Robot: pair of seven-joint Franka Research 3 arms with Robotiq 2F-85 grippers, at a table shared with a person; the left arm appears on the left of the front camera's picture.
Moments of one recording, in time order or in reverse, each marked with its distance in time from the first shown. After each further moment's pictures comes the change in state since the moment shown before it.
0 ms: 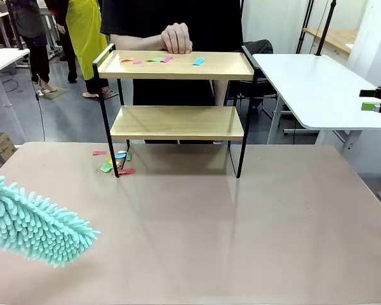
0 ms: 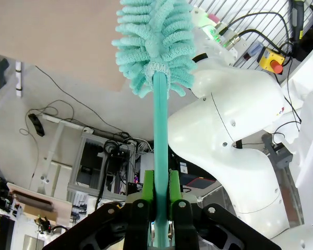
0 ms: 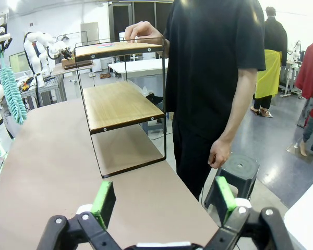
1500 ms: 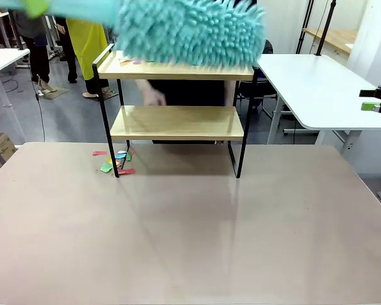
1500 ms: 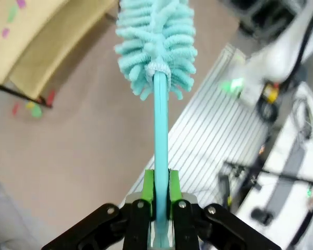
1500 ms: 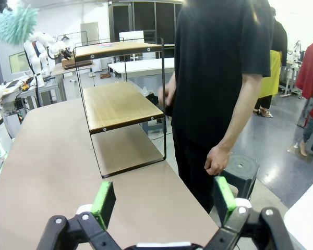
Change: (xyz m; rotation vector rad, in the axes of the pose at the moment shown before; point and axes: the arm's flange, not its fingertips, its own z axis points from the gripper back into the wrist) left arm 0.037 -0.009 0.154 -0.157 -0.919 0.133; right arm 0.000 0.000 0.000 0.000 0.000 0.000
